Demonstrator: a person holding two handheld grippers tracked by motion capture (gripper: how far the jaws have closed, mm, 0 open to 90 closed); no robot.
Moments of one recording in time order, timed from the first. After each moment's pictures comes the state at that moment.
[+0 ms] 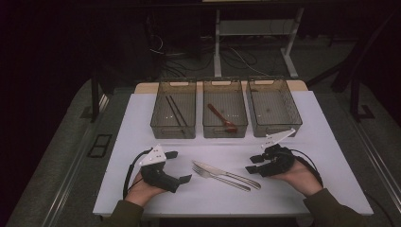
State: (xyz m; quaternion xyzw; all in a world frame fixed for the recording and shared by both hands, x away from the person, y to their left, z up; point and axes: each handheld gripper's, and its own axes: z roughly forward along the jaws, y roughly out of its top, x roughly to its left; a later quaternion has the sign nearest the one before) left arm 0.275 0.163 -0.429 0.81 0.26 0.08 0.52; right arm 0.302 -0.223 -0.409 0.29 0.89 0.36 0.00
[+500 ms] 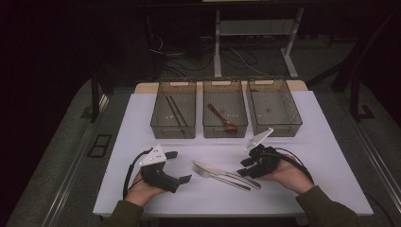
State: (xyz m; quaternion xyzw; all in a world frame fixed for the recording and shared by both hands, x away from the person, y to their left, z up) left arm 0.275 0.163 -0.429 0.81 0.26 0.08 0.52; right arm 0.307 -0.184 -0.407 0.25 0.92 0.29 0.00
